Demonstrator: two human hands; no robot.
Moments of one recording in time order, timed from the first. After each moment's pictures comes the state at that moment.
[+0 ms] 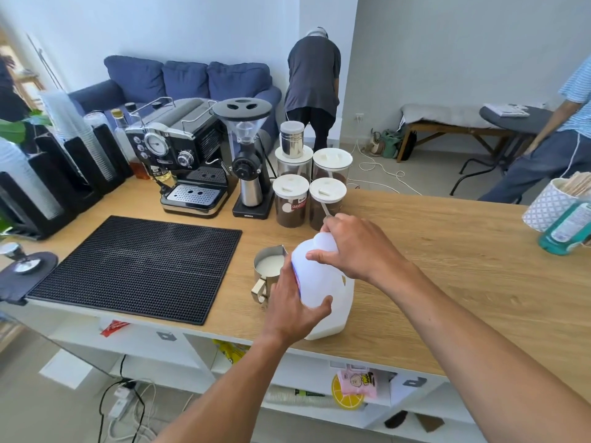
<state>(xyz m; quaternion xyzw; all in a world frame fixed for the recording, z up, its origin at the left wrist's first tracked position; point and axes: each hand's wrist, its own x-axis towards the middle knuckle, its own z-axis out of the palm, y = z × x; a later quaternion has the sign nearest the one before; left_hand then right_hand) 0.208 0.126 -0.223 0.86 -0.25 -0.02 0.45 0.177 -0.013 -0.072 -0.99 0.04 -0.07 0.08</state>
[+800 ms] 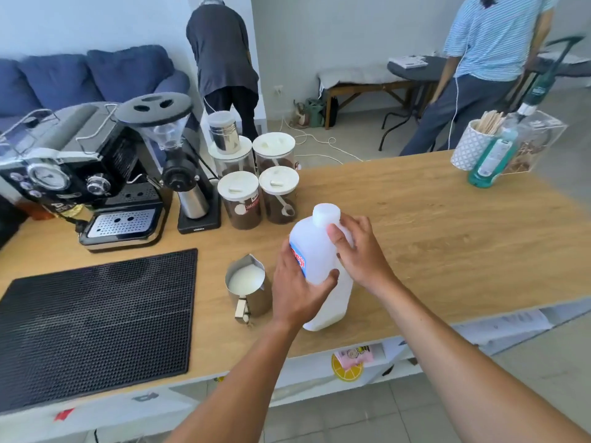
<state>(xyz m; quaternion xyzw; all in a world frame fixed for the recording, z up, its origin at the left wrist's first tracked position) 0.244 0.083 -0.215 0.80 -0.30 -0.08 0.51 0.174 -0.040 -0.163 -0.80 0.27 -0.24 0.48</state>
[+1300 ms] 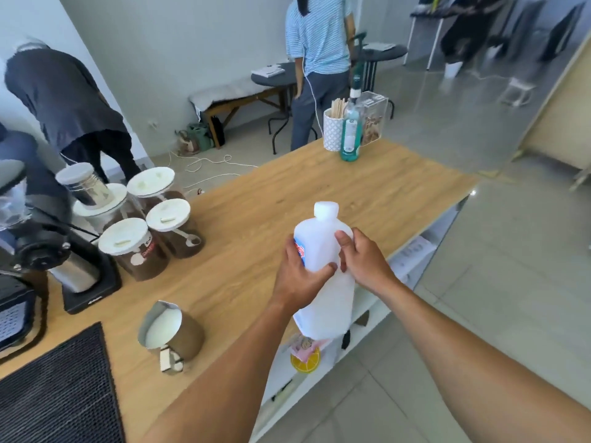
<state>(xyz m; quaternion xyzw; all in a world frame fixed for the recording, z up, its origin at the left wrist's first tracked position) 0.164 0.002 -0.197 0.71 -0.47 -0.30 0.42 0.025 -0.068 -0.176 -0.70 0.51 -0.29 0.42</state>
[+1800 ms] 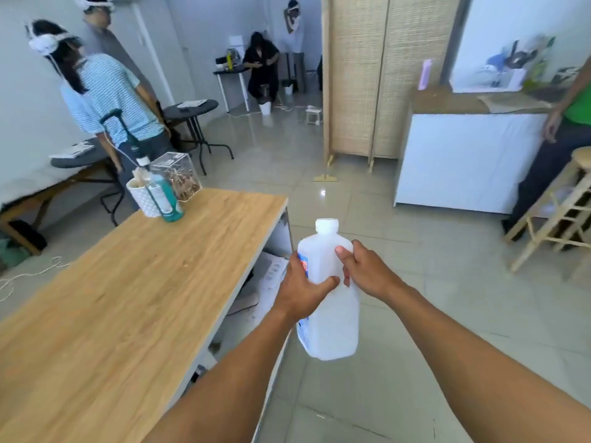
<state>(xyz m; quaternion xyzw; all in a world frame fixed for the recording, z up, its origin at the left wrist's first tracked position) -0.141 -0.063 -0.174 0.53 -0.67 -0.43 0.29 -0.307 -0.037 -0.148 -0.57 0.69 -0.32 0.33</state>
